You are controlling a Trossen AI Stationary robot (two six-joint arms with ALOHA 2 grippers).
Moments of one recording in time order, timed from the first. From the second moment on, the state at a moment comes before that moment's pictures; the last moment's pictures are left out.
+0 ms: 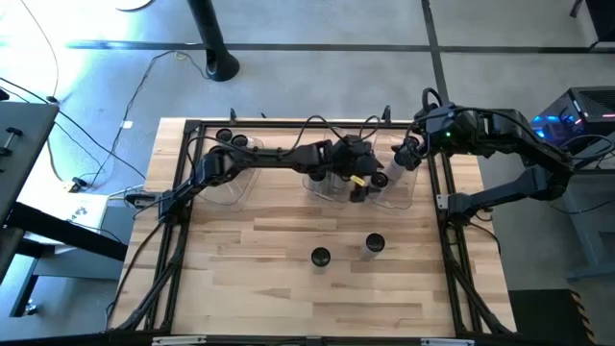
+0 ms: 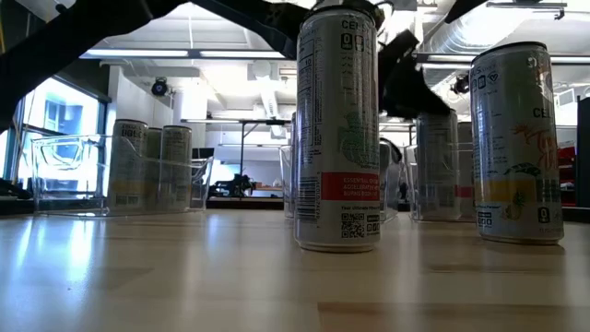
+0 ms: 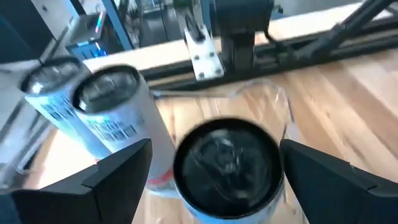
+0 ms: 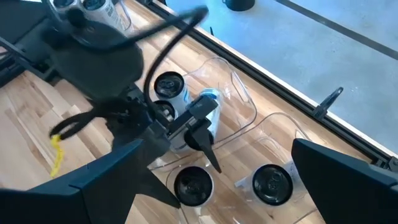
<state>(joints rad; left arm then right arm) 0.18 2.33 1.99 -0.15 0.20 0.31 -0.16 1.15 1.65 -1.37 0.37 0.55</state>
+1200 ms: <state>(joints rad) 0.27 2.09 1.99 -0.18 0.20 0.32 -0.16 1.15 1.65 -1.24 0.37 0.44</state>
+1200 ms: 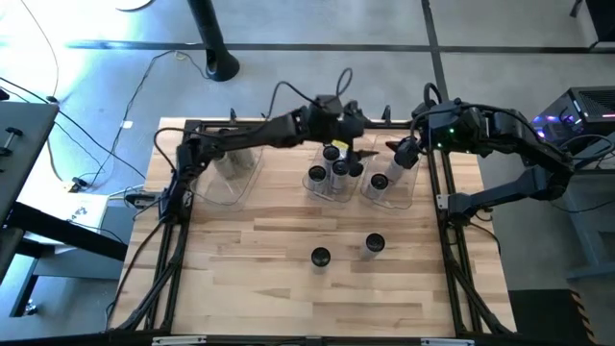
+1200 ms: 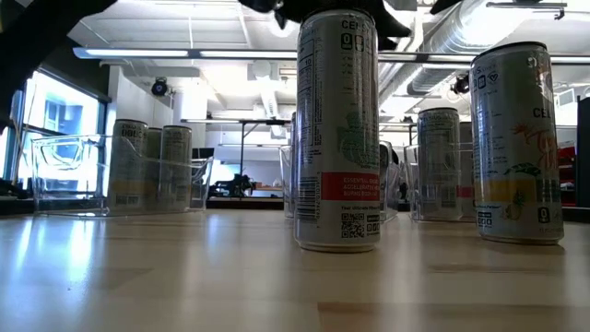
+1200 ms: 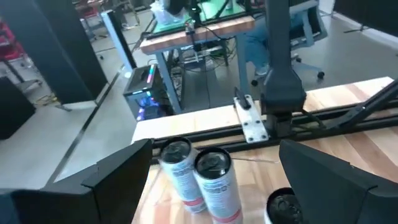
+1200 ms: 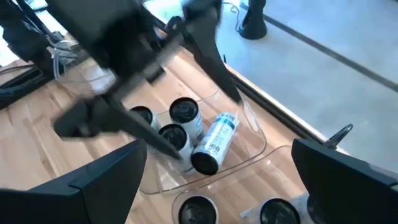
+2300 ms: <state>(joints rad) 0.25 1.63 1.95 -0.63 -0.14 0.08 -0.16 1.15 1.65 -1.21 0.35 0.16</state>
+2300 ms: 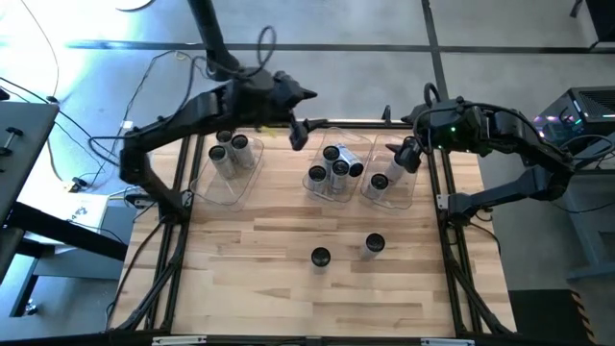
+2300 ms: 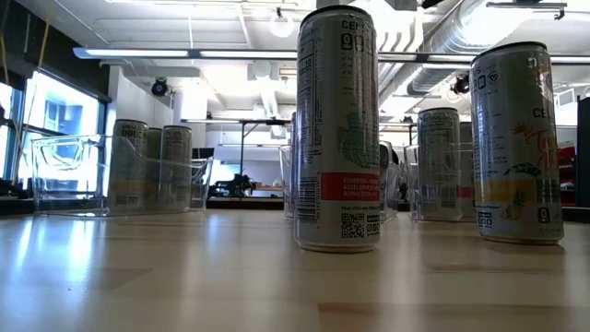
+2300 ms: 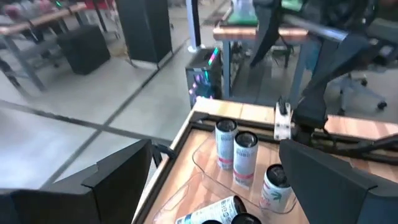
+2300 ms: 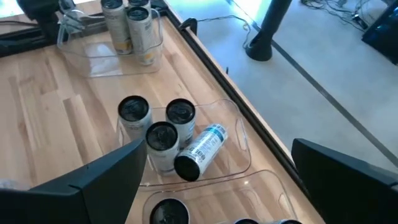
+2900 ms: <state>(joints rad) 0.29 1.14 1.21 -0.18 -0.25 -0.09 -0.19 1.25 1.65 -1.24 0.27 0.20</state>
